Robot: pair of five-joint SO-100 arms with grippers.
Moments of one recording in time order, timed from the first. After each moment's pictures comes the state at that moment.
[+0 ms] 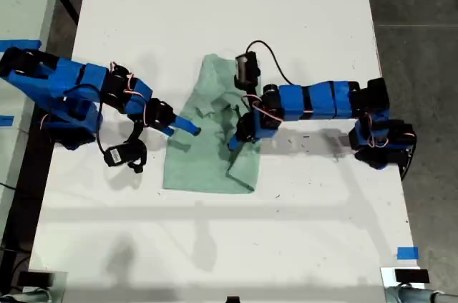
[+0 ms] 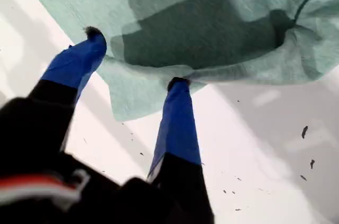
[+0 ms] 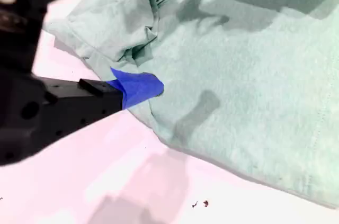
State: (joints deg) arm 0 -6.5 112.2 125.8 56.6 -0.9; arm 1 1.4 65.7 61.2 81.4 -21.4
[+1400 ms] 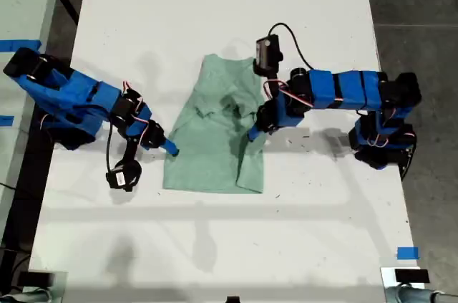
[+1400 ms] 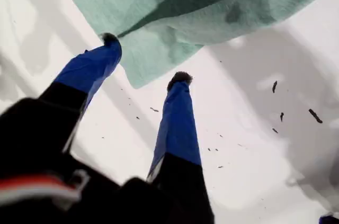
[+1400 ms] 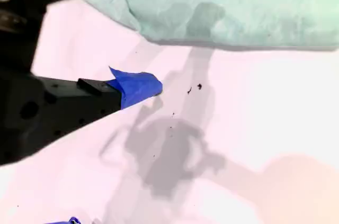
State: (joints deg) arm 0 3.2 99.8 121.7 71.5 -9.0; arm 1 2.6 85.4 74.6 85.4 -23.6
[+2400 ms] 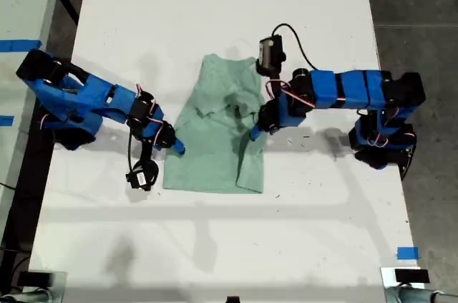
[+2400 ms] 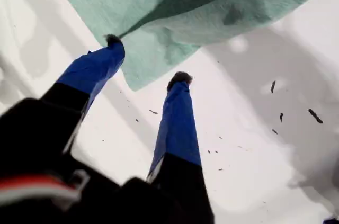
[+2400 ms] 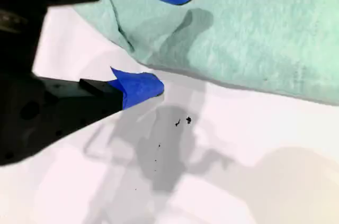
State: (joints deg) arm 0 -0.5 88.7 117.2 65.0 -9.1; arm 1 3.0 89.0 80.3 82.3 -22.6
